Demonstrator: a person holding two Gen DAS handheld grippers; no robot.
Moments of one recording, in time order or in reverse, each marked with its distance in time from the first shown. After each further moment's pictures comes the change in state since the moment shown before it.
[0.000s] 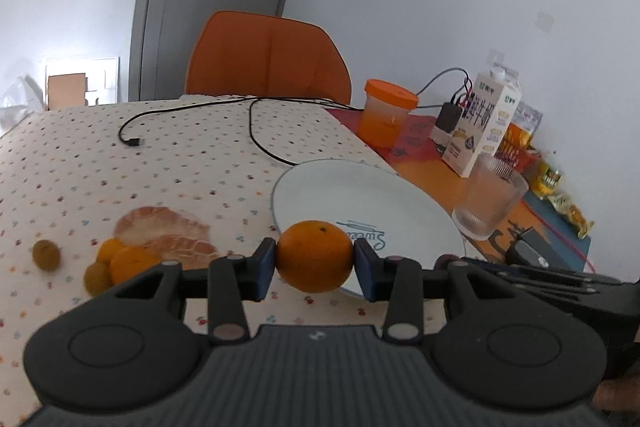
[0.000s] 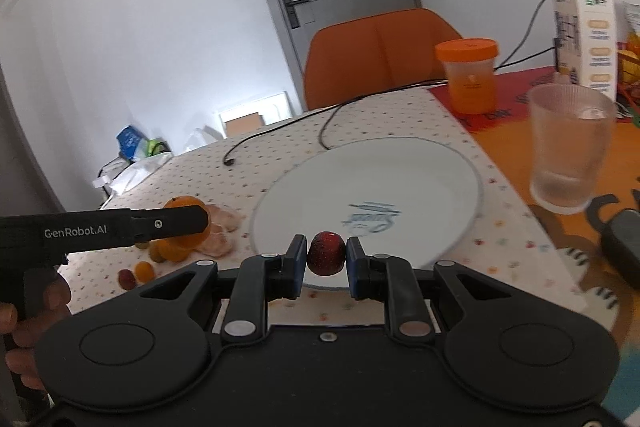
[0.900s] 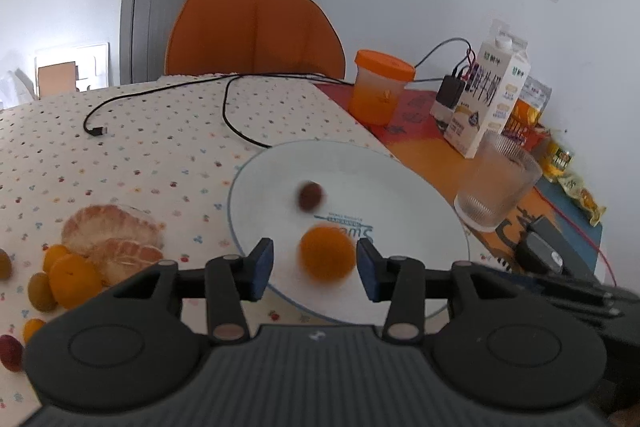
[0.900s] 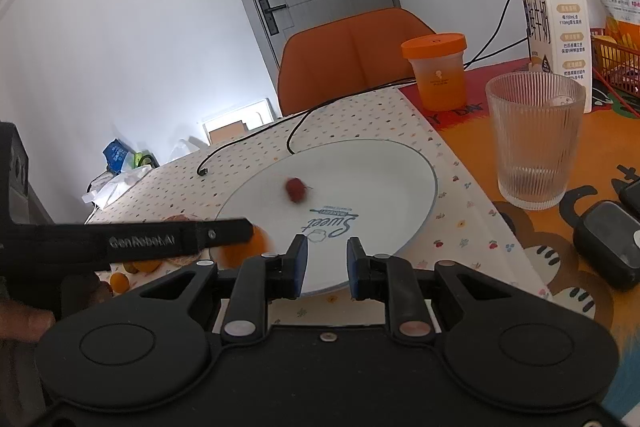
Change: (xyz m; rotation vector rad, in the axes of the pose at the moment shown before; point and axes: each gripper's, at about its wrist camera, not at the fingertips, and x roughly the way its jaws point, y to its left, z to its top) left arm 0.044 -0.022 0.007 0.009 0.065 0.014; right arm 0.001 -0.024 -0.003 0.046 -0.006 -0.012
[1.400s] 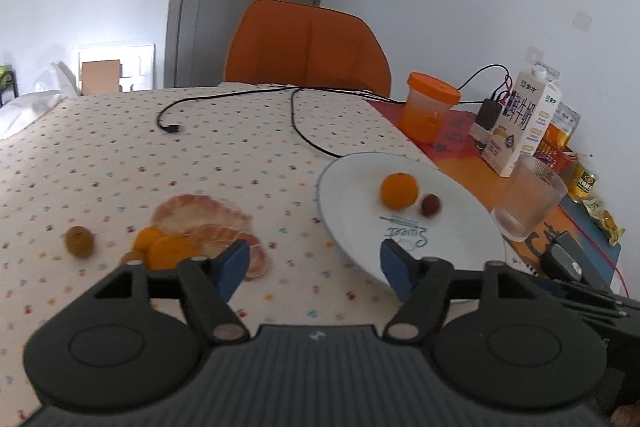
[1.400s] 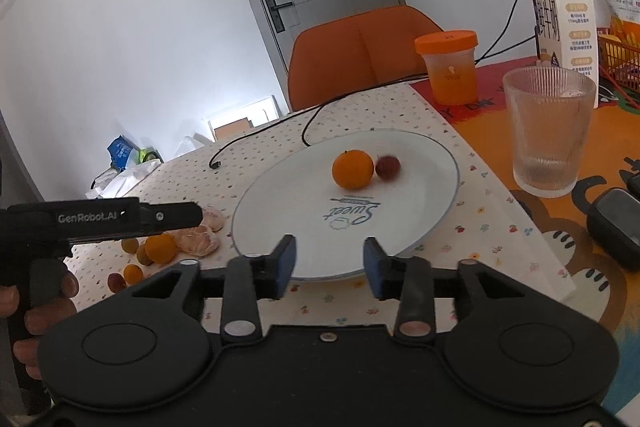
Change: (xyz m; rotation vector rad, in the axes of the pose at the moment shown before) left arm -0.047 0.040 -0.009 -0.055 -0.039 0.102; right arm -0.006 0.022 -0.009 -0.011 -0.007 0.008
